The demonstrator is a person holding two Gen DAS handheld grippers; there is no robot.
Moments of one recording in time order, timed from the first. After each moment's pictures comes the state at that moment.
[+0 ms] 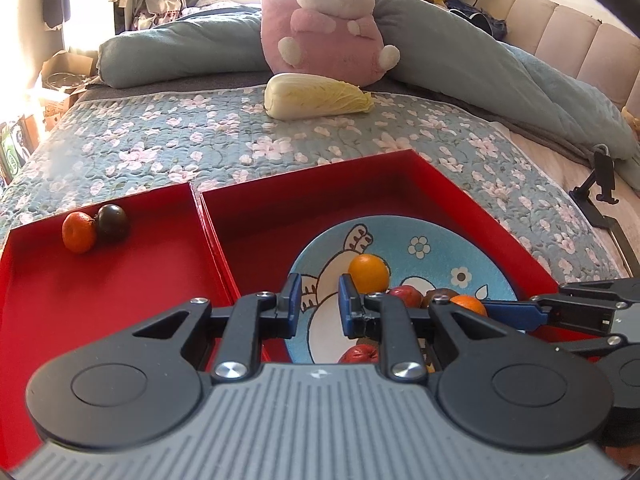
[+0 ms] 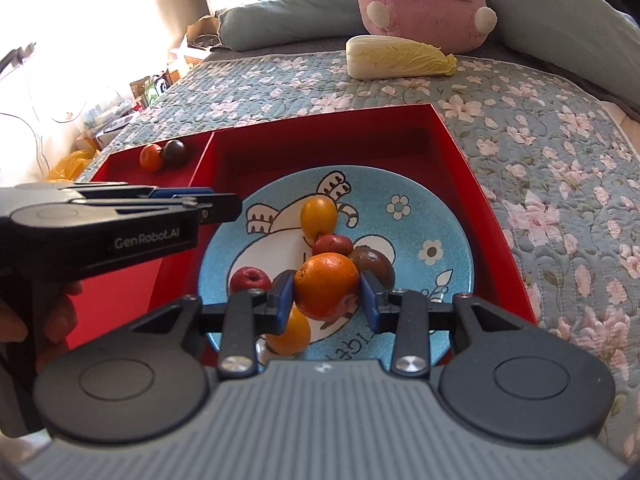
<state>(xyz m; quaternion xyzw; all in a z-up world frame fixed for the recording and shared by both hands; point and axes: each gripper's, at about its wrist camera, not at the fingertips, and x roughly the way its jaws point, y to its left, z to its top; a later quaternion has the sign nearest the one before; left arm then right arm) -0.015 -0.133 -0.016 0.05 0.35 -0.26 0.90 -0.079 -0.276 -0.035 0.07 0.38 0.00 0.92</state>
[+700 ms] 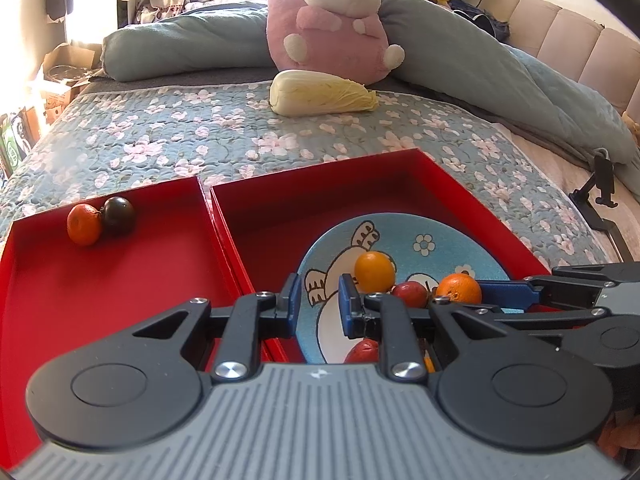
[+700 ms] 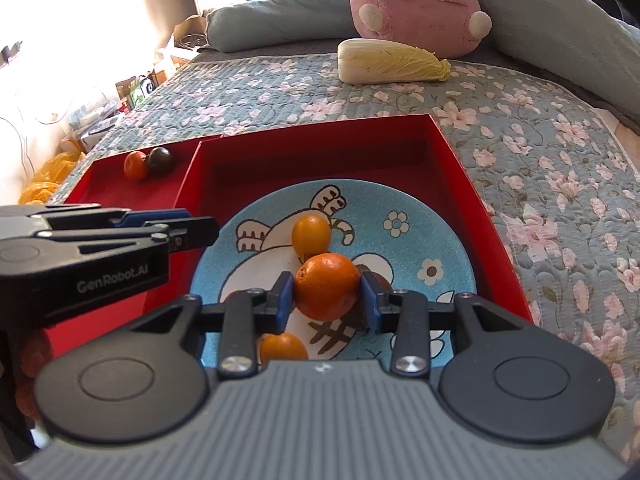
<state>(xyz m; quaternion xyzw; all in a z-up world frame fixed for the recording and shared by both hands) -0.014 -0.124 -0.016 0.04 0.36 -0.26 0.90 -0.064 -0.270 -0.033 0.06 0.38 -0.02 0.92</state>
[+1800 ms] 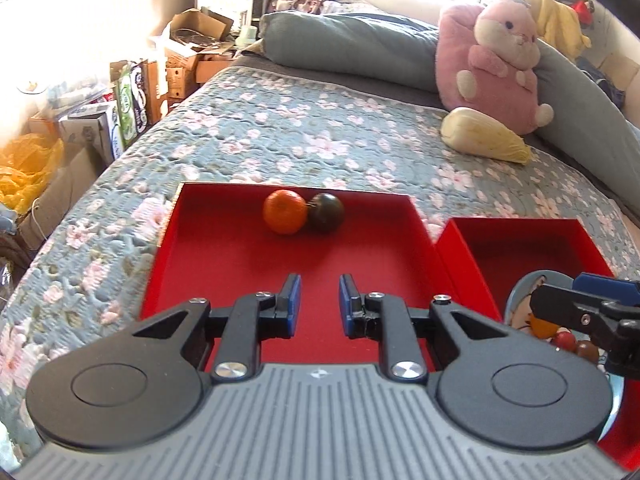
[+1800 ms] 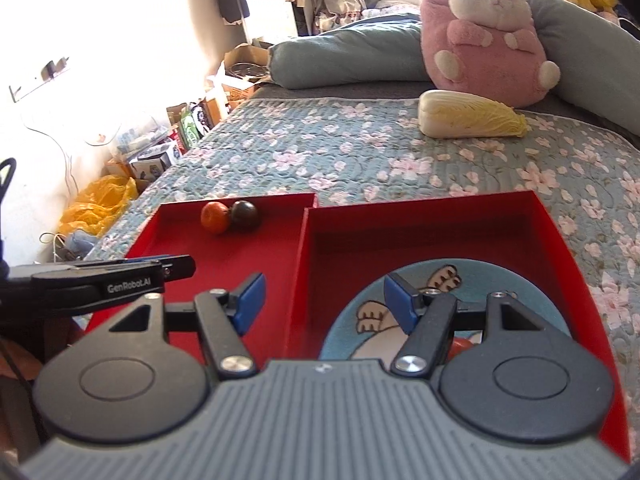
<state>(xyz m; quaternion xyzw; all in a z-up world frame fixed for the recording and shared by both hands) 0.033 0.018 -0.012 -0.04 0.37 -0.08 0.93 -0.026 -0.200 0.001 0.06 0.33 0.05 0.94</state>
